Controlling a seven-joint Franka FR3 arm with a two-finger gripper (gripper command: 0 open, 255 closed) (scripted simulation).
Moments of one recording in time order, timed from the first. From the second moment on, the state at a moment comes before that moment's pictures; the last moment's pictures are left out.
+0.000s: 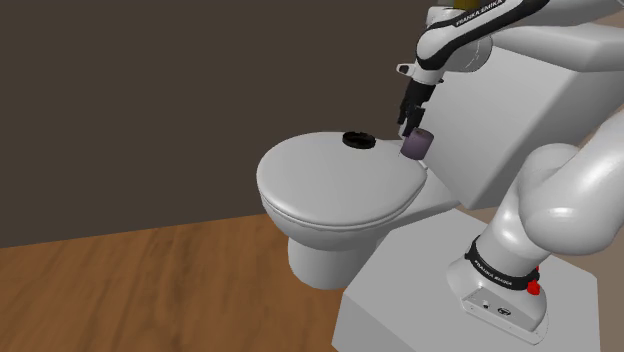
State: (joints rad) arm 0.11 -0.32 -0.73 -2.49 -0.08 2.24 -1.16
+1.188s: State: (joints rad) arm 0.06 -0.20 -0.70 -2.47 0.04 2.27 -1.28
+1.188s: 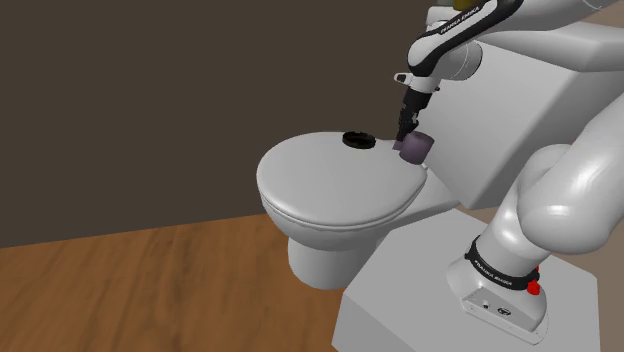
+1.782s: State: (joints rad) arm 0.06 -0.29 -0.68 -2.51 -0.03 2.21 -1.18
